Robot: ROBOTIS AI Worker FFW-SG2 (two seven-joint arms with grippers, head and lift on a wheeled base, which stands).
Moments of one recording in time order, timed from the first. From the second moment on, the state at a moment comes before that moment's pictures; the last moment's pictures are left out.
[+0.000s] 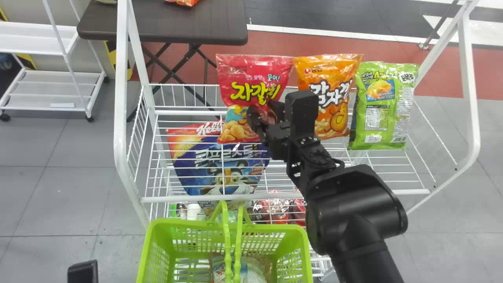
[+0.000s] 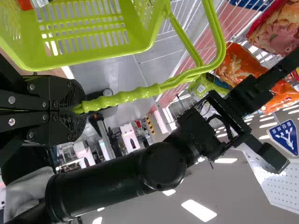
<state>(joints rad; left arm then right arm) 0.75 0.11 0.04 -2.22 0.61 0.95 -0.87 0.01 0.00 0.19 -1.69 0.10 0.39 0.12</state>
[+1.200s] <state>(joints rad) 0.76 0.10 0.05 -2.22 0.60 0.96 -0.87 0.61 0.00 0.01 -2.51 -0.05 0.63 0.27</state>
